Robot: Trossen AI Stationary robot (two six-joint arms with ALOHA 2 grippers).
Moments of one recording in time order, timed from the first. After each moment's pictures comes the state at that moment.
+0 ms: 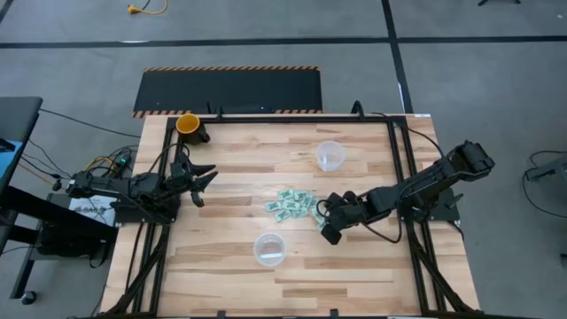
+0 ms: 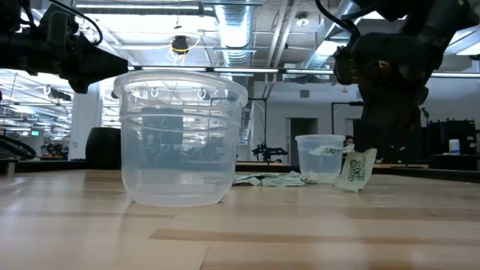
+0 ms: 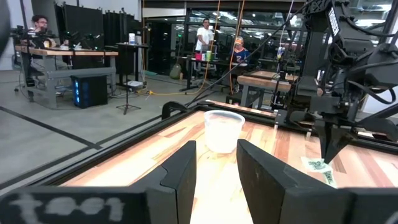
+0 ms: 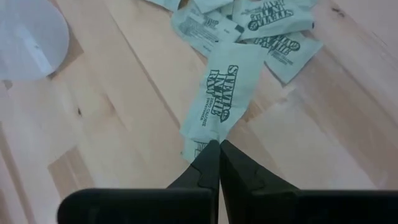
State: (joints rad) left arm -0.16 0.01 0.02 0.07 -0.58 -0.07; right arm 0.34 1.48 0.76 -0.37 0.20 0.88
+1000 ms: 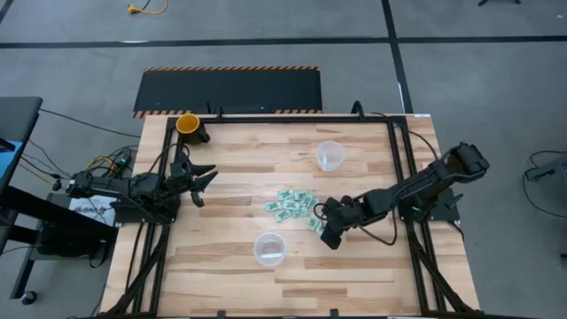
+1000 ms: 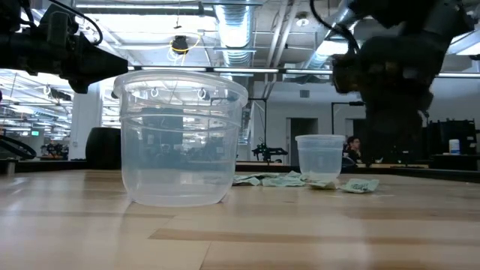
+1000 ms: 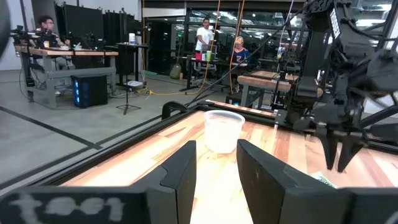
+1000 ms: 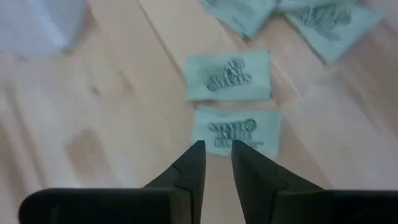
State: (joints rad) left arm -0.16 0.01 0.02 0.07 -0.58 -0.07; right arm 0.34 1.53 0.75 -0.33 0.10 0.87
